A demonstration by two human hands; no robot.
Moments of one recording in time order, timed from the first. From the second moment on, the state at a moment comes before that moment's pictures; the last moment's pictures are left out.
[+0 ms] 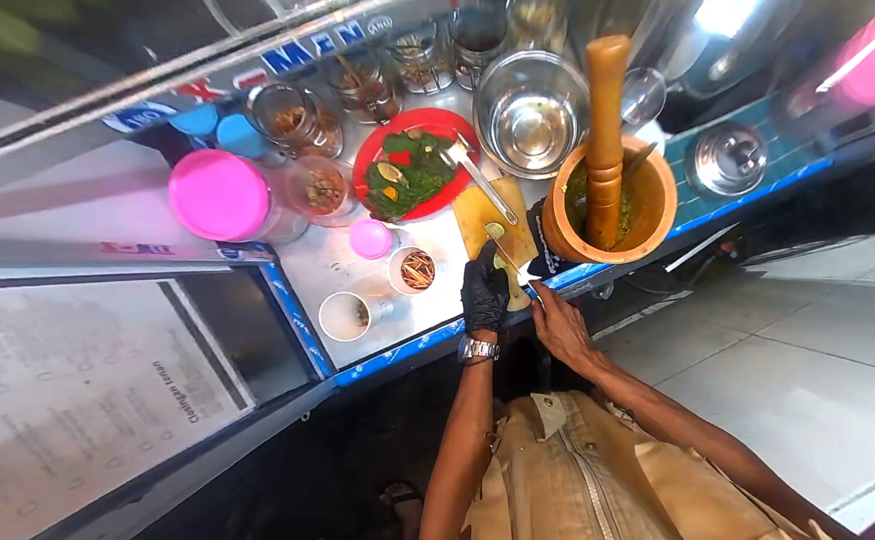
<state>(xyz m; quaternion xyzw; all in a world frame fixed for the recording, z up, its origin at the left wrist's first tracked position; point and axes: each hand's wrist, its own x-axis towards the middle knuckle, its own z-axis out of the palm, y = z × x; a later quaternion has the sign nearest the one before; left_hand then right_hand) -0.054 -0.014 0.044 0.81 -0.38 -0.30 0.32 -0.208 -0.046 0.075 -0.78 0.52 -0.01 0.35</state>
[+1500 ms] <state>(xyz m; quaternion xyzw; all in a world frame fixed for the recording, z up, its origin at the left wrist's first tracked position) -0.072 -0.004 0.037 0.76 -0.28 -0.31 0.49 -0.133 -0.122 0.085 -0.87 0.35 0.08 0.34</state>
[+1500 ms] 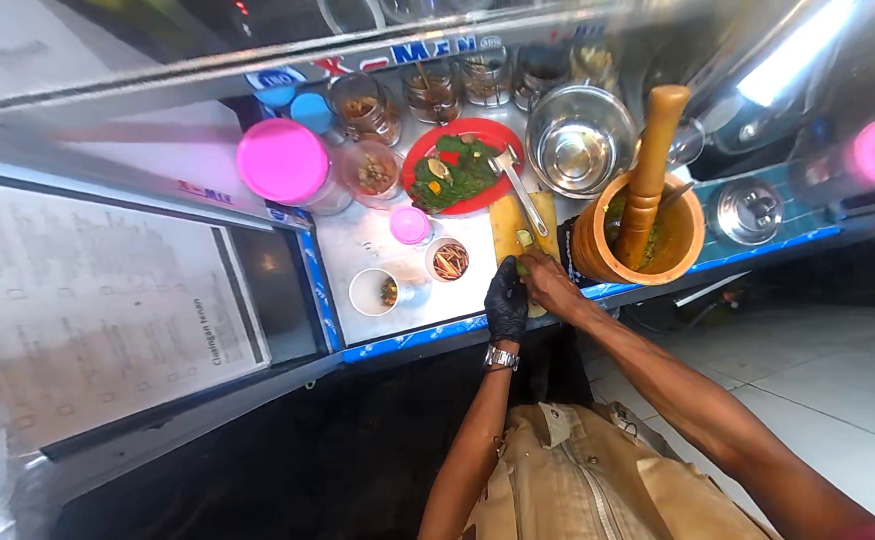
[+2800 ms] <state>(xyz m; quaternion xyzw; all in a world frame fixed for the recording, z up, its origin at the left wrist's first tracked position) 0.075 0.017 0.151 0.87 -0.35 -0.23 0.24 -0.020 -0.119 0.122 -0.97 0.05 0.01 0.23</state>
